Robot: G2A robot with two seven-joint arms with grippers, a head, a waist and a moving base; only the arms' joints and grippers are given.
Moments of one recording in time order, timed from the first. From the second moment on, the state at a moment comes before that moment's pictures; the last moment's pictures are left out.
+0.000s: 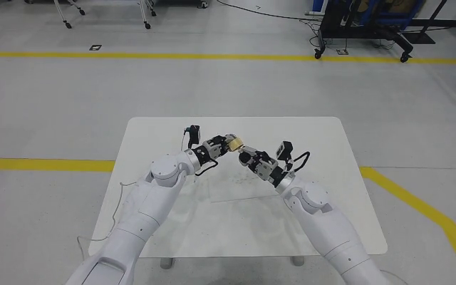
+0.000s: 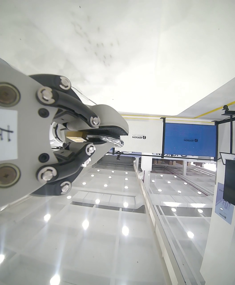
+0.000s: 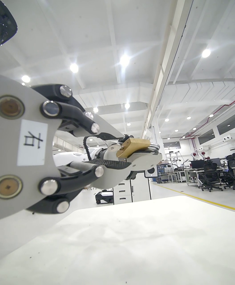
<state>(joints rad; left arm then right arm) 0.93 -1.38 -1.04 -1.02 -0.41 -0.04 -0.65 -1.27 -1.29 1.13 -1.31 0.64 -0.12 0.53</state>
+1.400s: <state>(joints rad) 0.97 -1.38 -1.03 -1.11 -0.22 -0.24 -0.63 -1.18 -1.30 1.20 -1.11 1.05 0.22 0.96</state>
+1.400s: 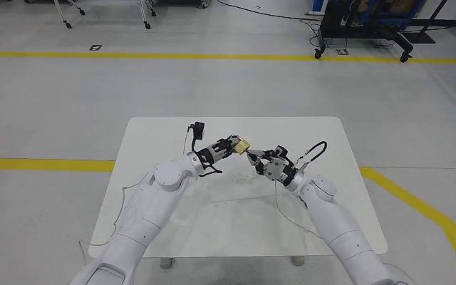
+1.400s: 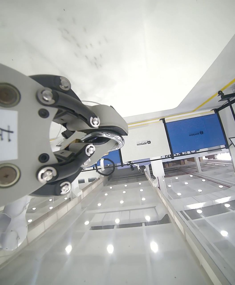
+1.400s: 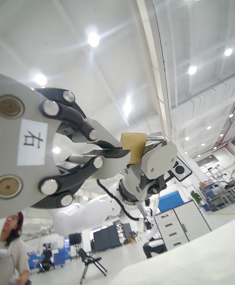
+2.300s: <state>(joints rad) 0.91 -1.39 -0.96 -1.04 -0.14 0.02 -0.68 -1.34 -1.22 1.42 -1.26 0.76 -0.07 0.90</state>
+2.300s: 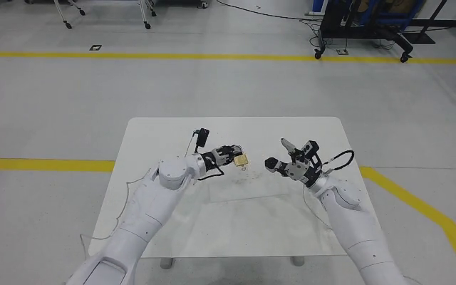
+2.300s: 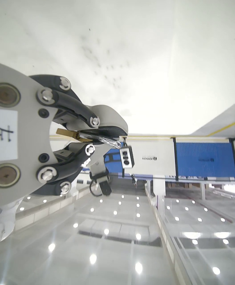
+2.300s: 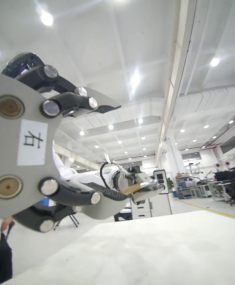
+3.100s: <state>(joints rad) 0.83 -1.43 -0.83 -0.95 0.09 0.04 -0.69 -1.47 -1.21 1.49 -1.44 0.67 -0.16 0.73</state>
